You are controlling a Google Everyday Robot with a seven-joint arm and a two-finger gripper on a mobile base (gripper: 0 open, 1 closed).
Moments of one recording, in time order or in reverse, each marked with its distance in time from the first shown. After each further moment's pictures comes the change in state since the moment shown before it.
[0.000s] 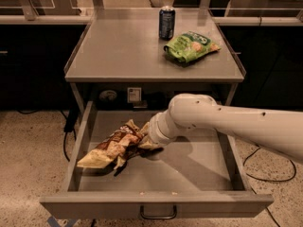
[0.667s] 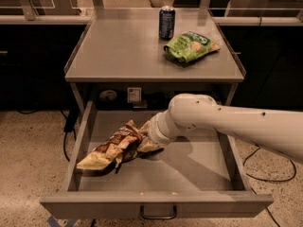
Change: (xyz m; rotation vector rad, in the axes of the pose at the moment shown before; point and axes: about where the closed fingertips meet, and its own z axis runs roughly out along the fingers) arm 0.000 0.000 0.000 0.000 0.000 0.000
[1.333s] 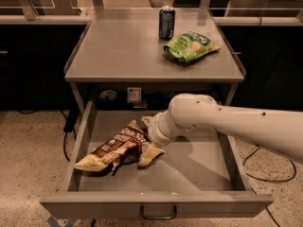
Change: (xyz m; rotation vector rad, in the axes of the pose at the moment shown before) arm 0.000 0.000 0.000 0.000 0.000 0.000
